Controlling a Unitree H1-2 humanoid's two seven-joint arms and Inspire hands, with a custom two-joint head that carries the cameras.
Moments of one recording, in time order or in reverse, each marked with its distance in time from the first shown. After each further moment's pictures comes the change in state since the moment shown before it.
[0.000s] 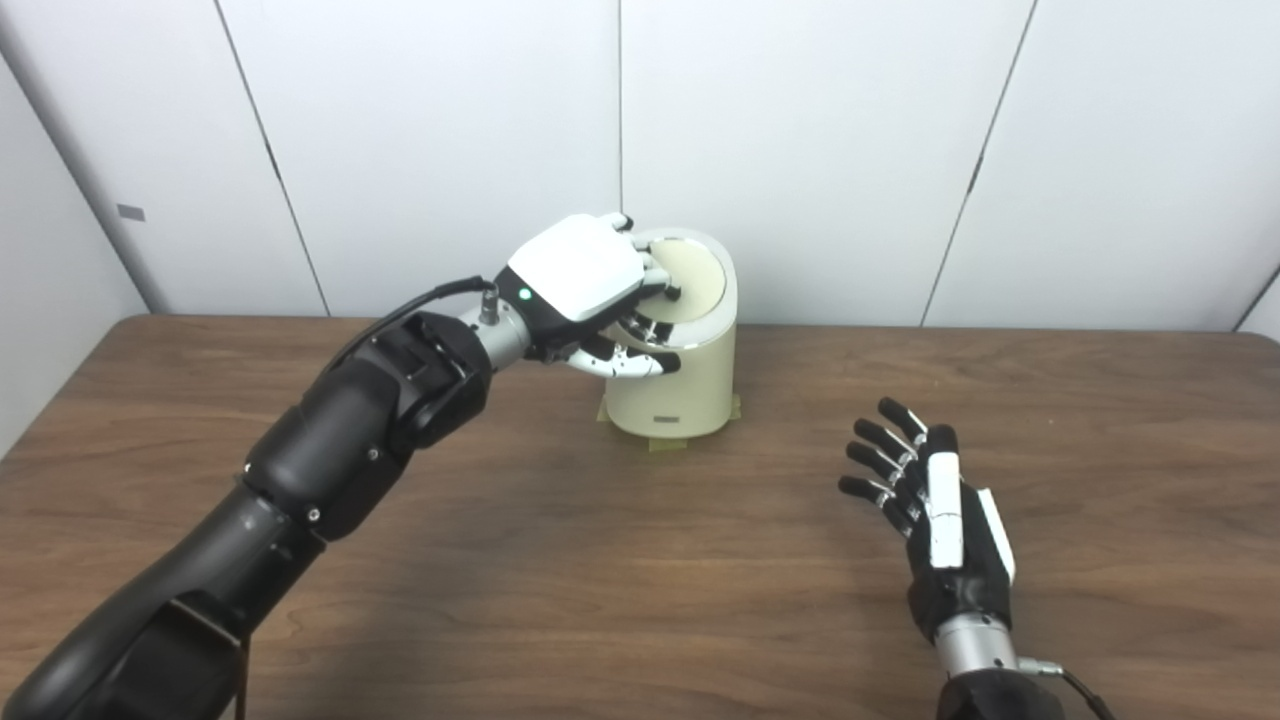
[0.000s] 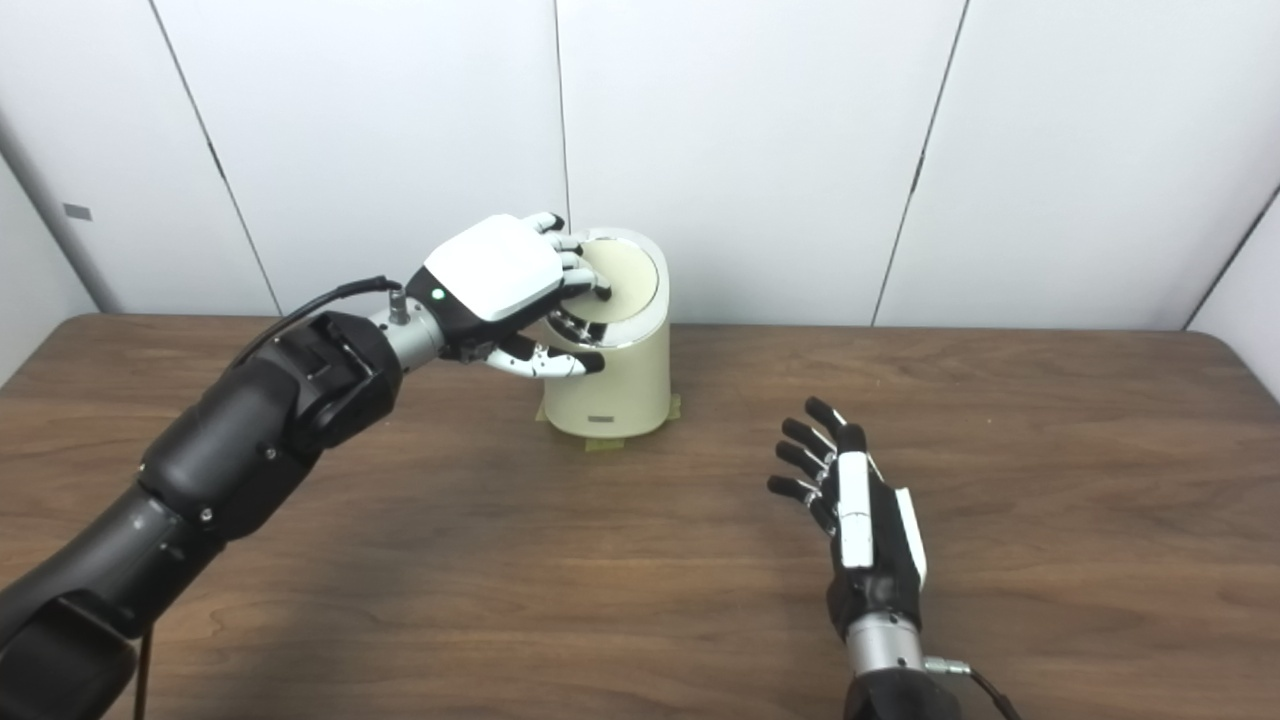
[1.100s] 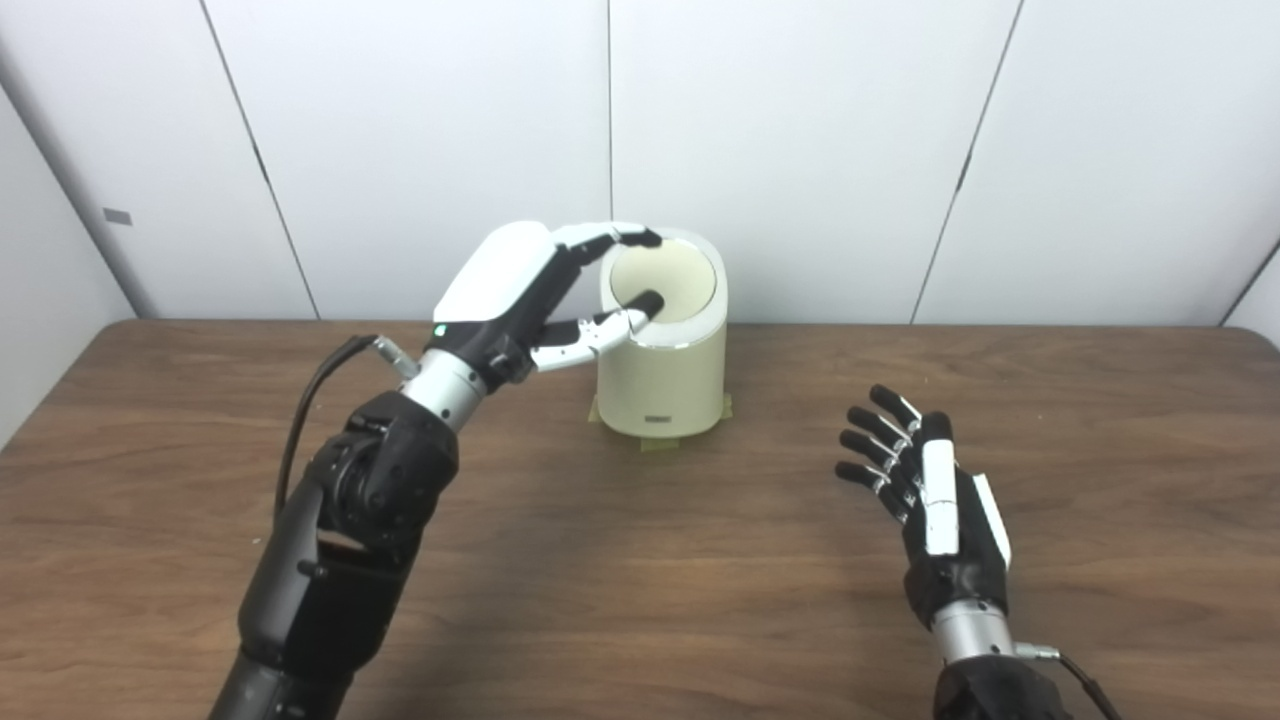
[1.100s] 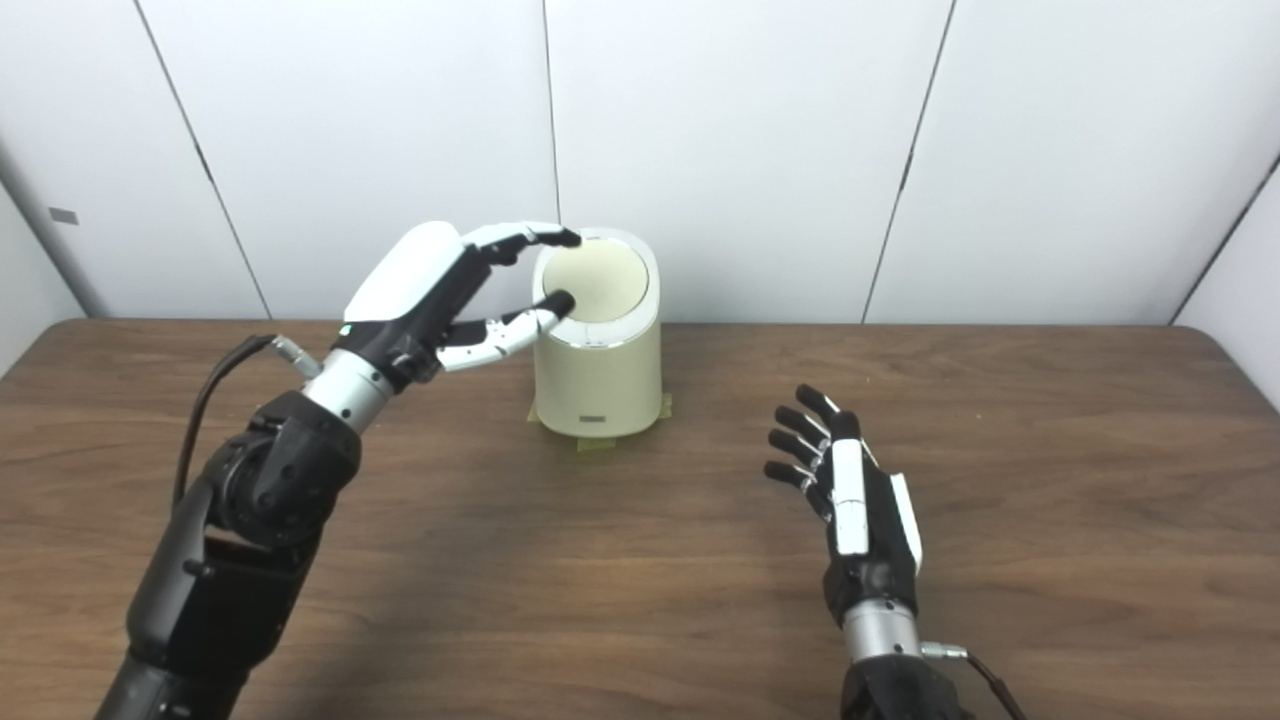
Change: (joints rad) left arm 0.328 -0.219 0.397 -0.405 -0.497 0.328 -0.044; right arm -0.017 -0.032 0.001 -0.012 0.006 -0.003 0.015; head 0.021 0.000
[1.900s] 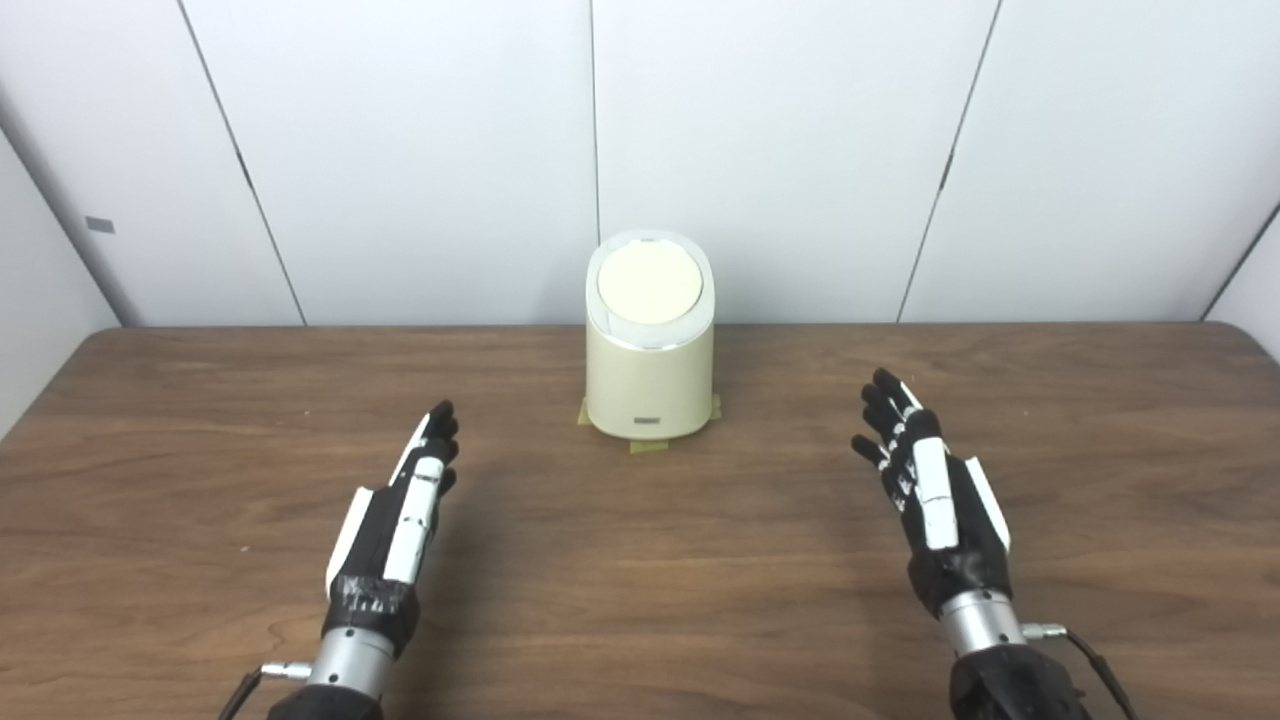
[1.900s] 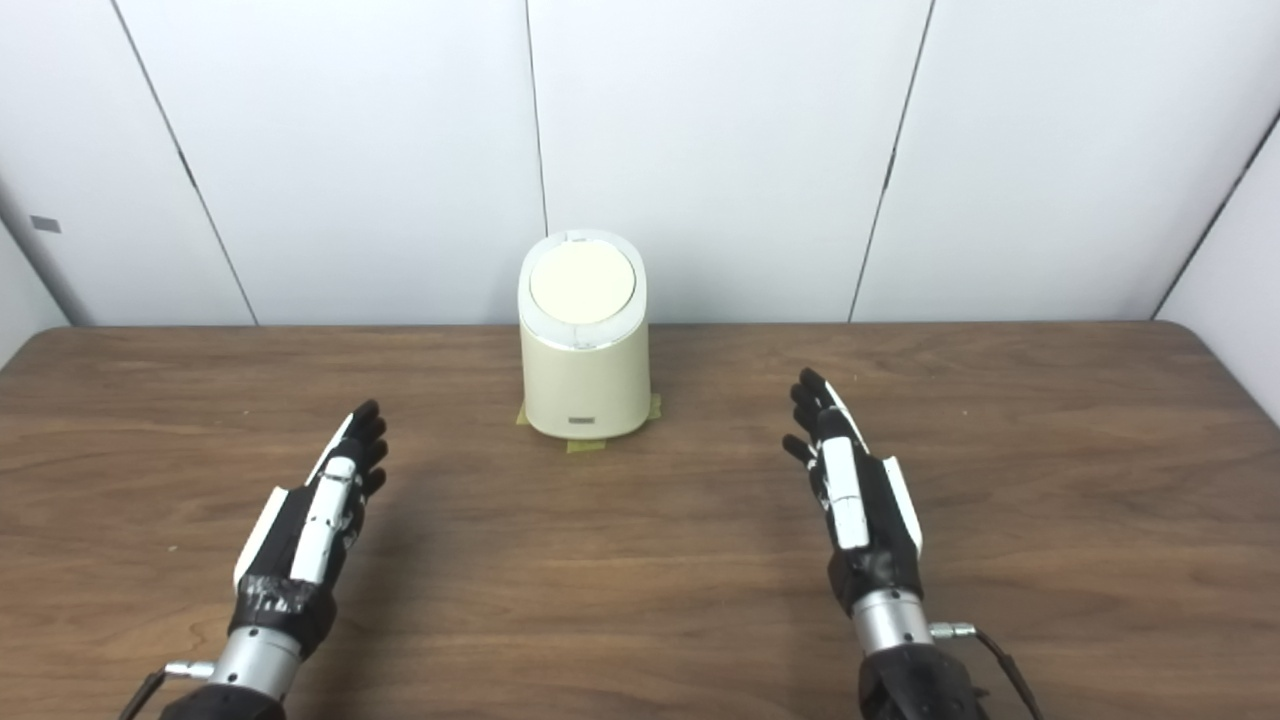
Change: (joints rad) left arm 0.510 -0.227 0.268 -0.111 -0.522 0.172 0.129; right arm -0.001 -0.097 0.021 0.051 0.014 -0.082 0.079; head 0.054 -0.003
